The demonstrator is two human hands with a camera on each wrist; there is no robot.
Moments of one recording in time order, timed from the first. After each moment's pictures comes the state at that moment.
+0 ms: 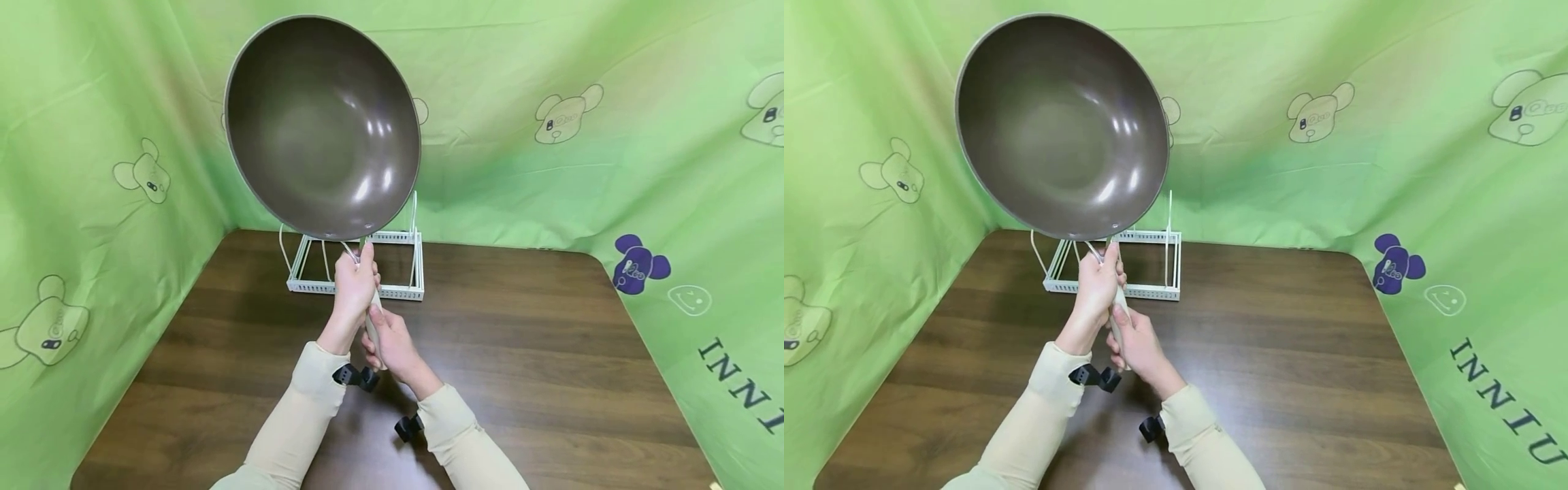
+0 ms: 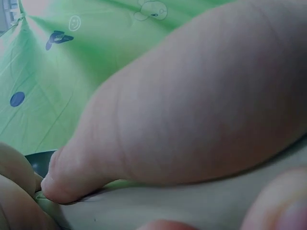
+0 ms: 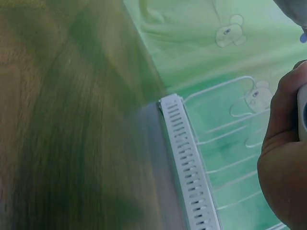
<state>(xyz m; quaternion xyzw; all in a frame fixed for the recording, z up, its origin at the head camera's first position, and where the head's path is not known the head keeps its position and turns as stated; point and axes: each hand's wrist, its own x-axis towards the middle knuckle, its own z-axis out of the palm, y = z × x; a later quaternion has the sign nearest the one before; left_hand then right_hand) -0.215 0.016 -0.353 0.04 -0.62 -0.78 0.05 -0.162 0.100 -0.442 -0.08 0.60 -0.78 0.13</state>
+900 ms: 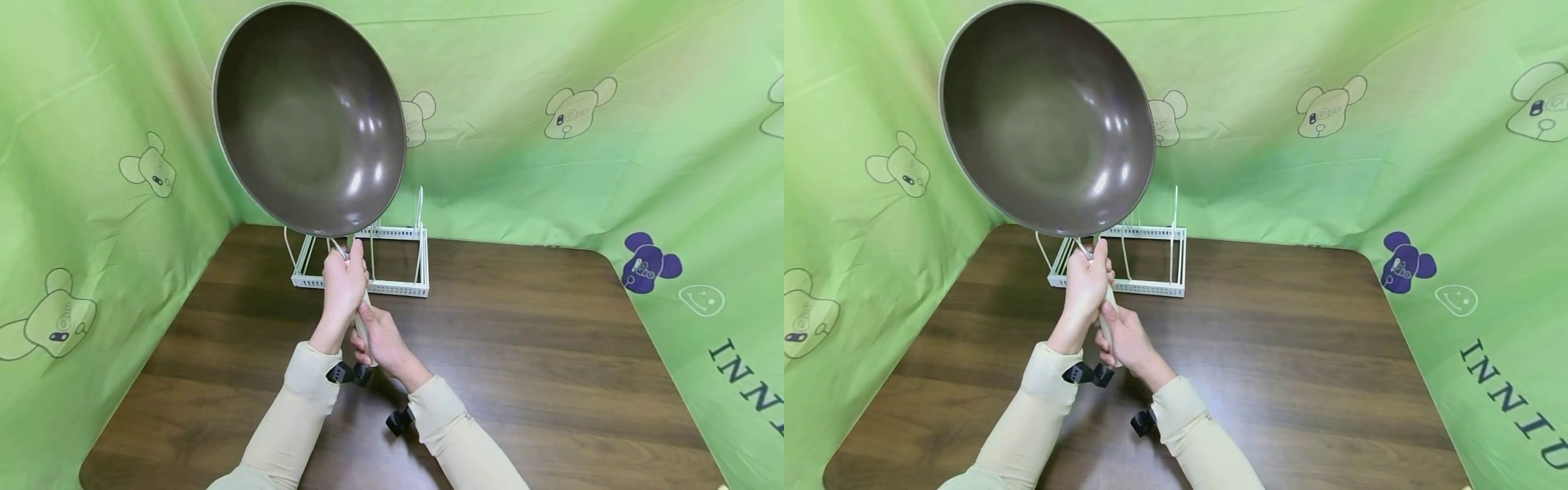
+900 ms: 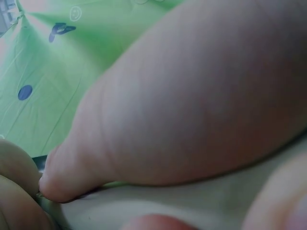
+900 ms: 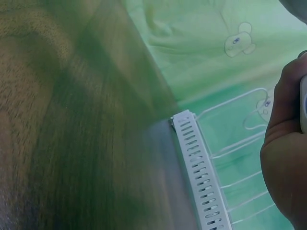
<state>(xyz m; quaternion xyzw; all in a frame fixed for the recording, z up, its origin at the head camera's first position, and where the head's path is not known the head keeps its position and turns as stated) -0.214 -0.005 -0.353 0.05 -0.67 -0.73 0.10 -0.169 0.080 -0.446 -0.13 0.56 -0.80 0.16</state>
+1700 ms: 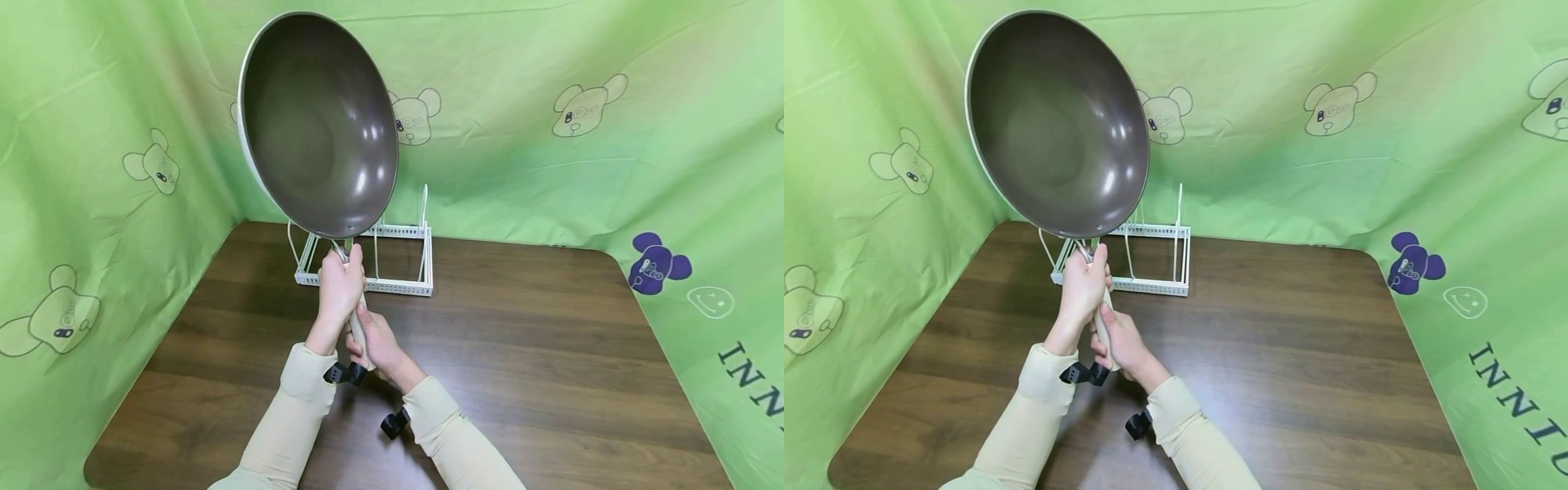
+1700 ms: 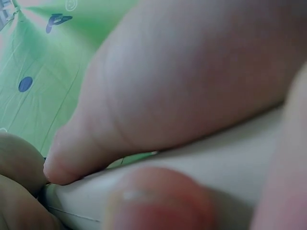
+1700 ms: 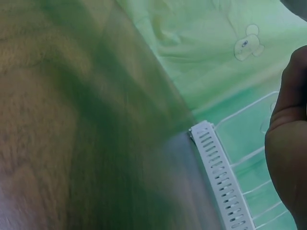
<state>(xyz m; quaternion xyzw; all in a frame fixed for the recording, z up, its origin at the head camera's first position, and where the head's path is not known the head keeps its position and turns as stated) -0.215 -0.020 -0.362 0.05 -0.78 -0.61 0.13 -0.171 0.068 -0.459 -0.14 0.52 -0.82 0.20</state>
